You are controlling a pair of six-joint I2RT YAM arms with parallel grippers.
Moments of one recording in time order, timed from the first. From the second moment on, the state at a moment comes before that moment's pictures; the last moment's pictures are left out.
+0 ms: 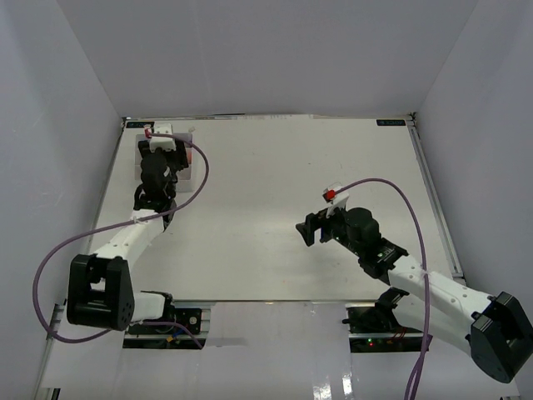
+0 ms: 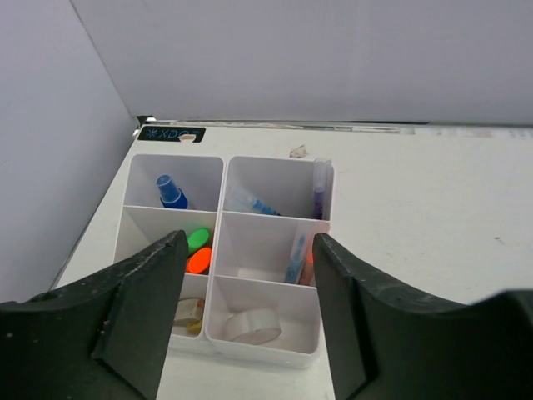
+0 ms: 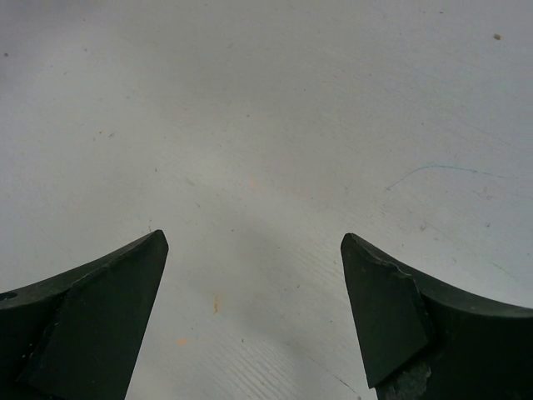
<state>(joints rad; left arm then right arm) -0.14 1.34 0.72 0.59 -0.30 0.11 0.72 0.92 0.39 0.20 -0.01 0.15</state>
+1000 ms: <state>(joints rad) -0.14 0.52 1.08 -0.65 -0.05 -0.23 0.72 0.17 0.61 -0.23 0.47 0.07</state>
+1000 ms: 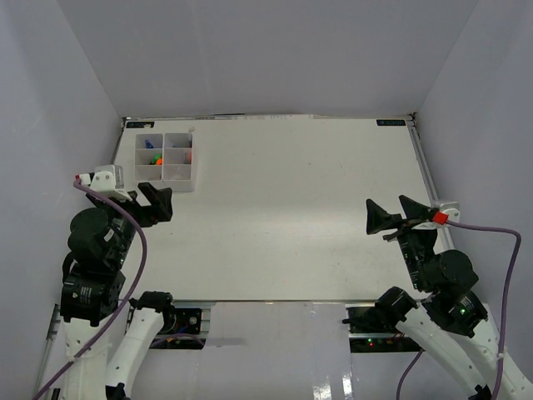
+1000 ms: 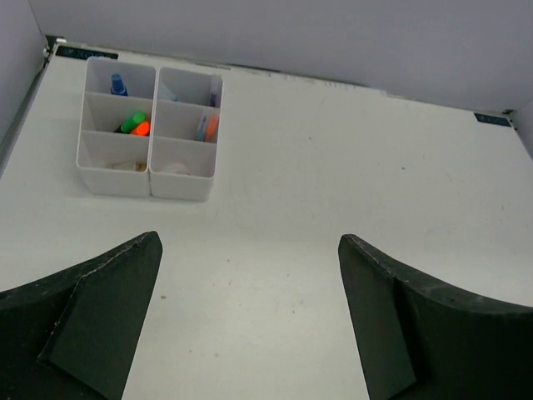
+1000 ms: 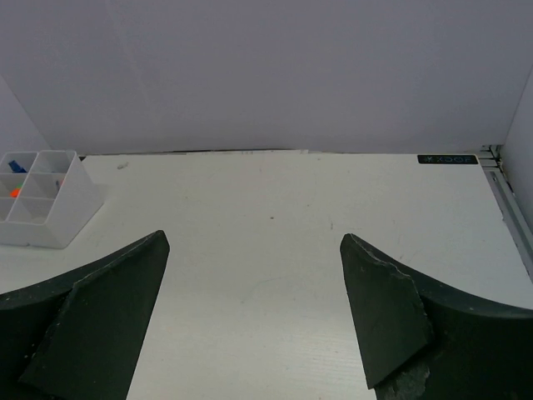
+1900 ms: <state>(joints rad) -0.14 0.41 0.94 -0.76 -0.06 -0.28 0.72 0.06 0.56 -0.30 0.51 0.03</state>
